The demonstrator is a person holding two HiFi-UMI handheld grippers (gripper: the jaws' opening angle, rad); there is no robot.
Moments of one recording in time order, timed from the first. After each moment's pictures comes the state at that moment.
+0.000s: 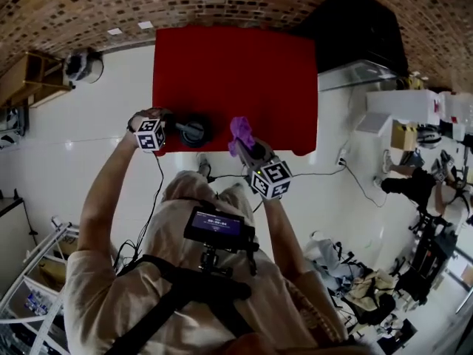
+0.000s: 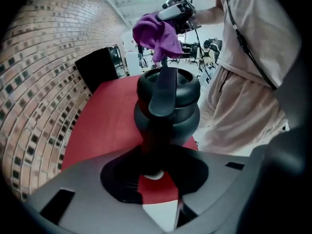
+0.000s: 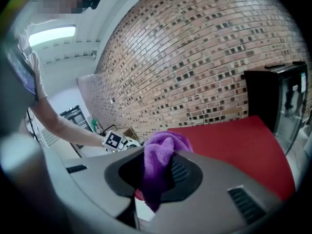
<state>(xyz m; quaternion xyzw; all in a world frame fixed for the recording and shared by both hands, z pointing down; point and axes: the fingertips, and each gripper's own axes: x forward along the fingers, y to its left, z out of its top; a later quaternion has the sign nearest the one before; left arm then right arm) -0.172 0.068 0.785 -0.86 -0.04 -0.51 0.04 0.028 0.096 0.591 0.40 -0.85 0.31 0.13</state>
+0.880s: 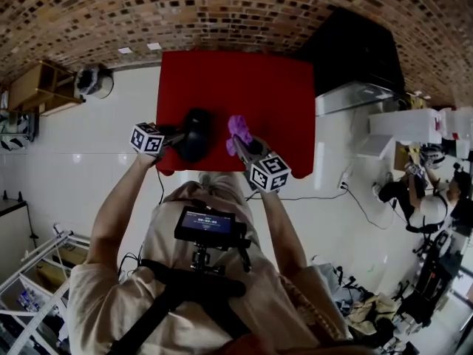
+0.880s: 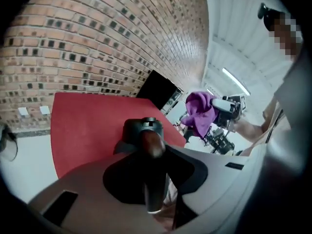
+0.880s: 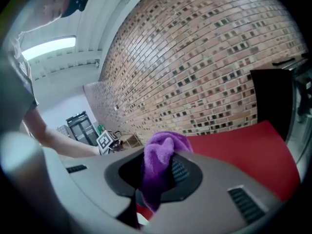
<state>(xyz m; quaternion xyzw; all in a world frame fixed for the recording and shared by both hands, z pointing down) -0.141 0.018 0.721 -0.85 0.21 -0.24 -0.42 0.045 0.033 0.583 0.38 -0.87 0.30 0.10</state>
